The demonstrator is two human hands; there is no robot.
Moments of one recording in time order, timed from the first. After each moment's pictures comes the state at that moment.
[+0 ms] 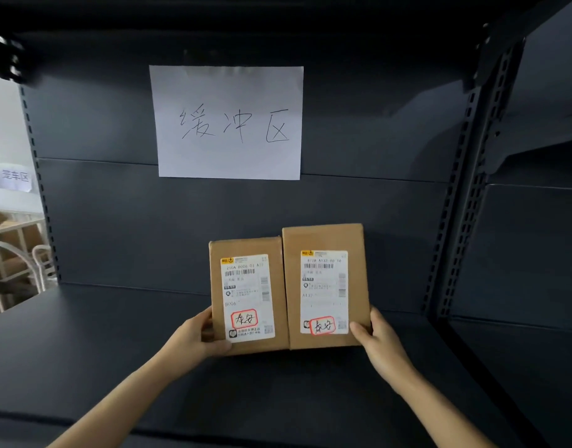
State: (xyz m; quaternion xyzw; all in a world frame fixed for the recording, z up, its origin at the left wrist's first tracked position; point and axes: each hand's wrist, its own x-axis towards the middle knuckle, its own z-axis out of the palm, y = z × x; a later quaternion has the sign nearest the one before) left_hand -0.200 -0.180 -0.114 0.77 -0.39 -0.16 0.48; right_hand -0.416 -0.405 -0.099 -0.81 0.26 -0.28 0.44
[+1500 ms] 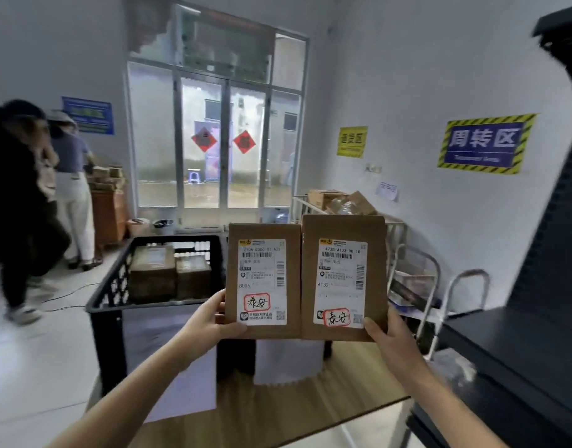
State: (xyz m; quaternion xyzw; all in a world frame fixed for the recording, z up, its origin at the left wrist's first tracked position) left_hand -0.278 0.521 -0.105 0.79 0.04 0.11 0.60; right_hand -0.193 0.235 -0.094 -0.79 -0.18 -0.03 0.58
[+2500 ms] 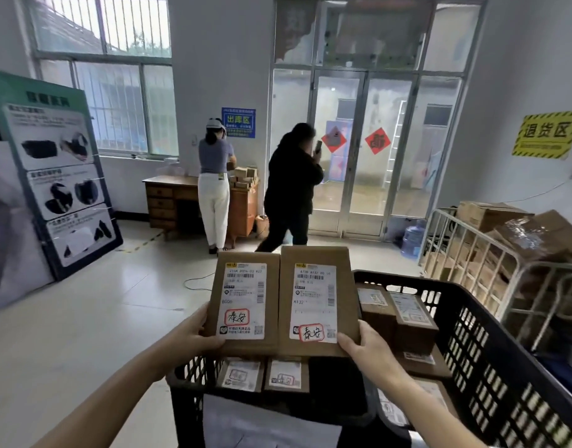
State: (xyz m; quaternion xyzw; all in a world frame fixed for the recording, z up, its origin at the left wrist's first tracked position) left_hand -0.207 0.807 -0.121 0.78 0.28 0.15 0.54; right_hand 0.010 0.599 -0.125 -0.78 -0.35 0.21 0.47
